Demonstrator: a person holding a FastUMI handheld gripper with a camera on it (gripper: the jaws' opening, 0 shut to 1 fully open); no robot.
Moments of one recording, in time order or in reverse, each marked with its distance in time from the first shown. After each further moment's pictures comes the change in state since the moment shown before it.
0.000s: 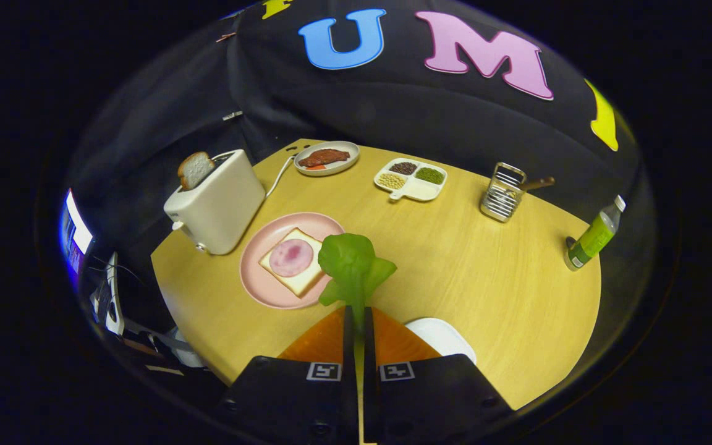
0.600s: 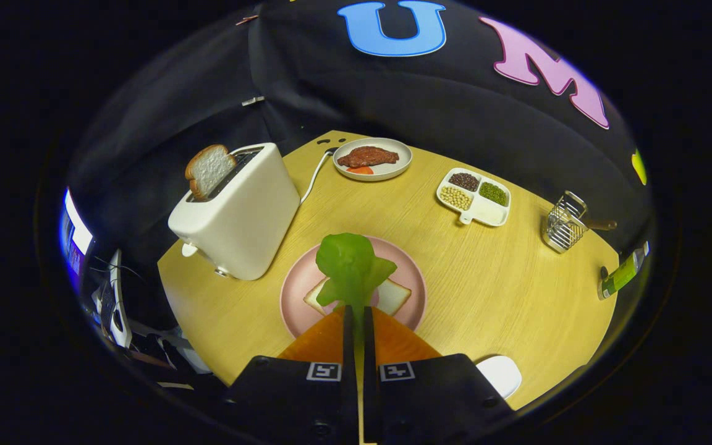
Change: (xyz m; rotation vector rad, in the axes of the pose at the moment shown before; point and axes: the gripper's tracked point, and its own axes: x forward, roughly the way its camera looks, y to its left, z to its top) arm 0.077 0.078 0.035 -0.045 0.072 0.032
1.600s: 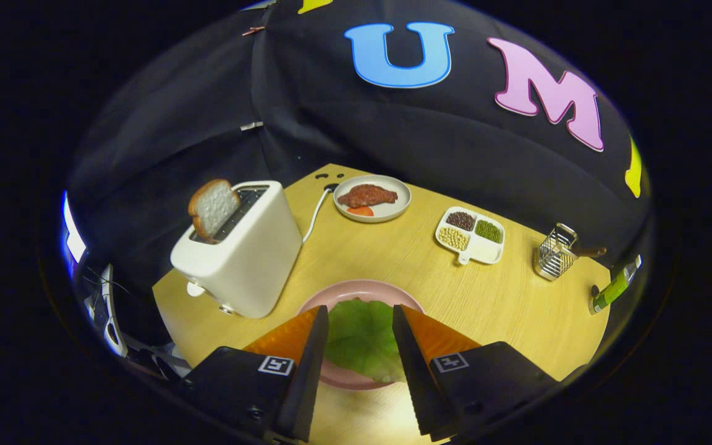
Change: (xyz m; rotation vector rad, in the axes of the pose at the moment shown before) arm -0.022 0.030 0.068 -0.016 -0.217 -0.050
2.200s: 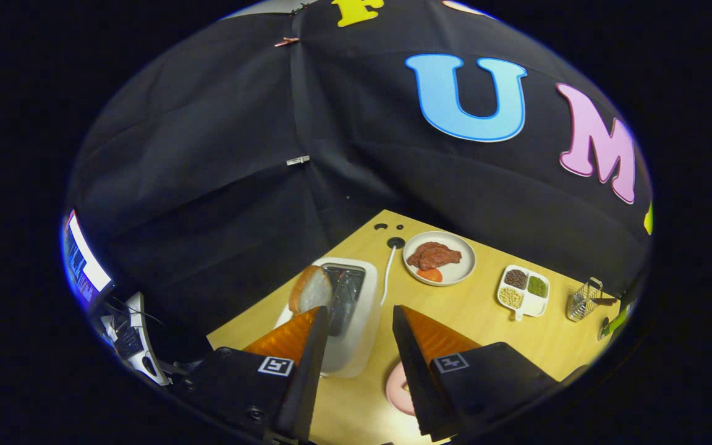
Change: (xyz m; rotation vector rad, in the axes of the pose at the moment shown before) arm 0.024 0.158 0.132 -0.014 -0.057 0.125
